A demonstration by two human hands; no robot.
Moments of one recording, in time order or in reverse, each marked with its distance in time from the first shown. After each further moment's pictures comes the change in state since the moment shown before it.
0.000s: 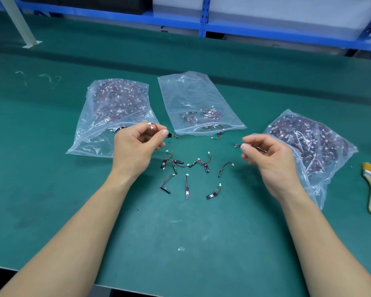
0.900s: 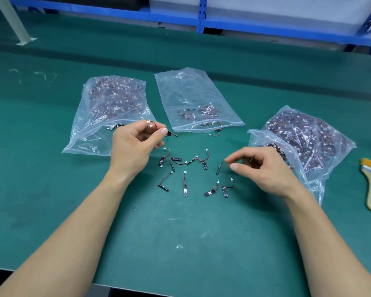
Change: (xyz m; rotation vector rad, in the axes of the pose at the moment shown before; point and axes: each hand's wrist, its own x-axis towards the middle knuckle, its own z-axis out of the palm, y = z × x) left_hand -0.002 0.003 0.000 -0.021 -0.026 0.011; right_hand -0.006 -0.001 -0.013 -0.487 -0.357 -0.058
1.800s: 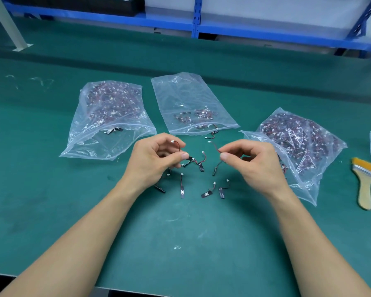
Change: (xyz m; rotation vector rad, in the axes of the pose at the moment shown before) left_hand -0.018 0.003 0.023 -0.131 -0.299 -0.045; right_hand 0.001 -0.031 0.019 0.123 0.267 -0.061
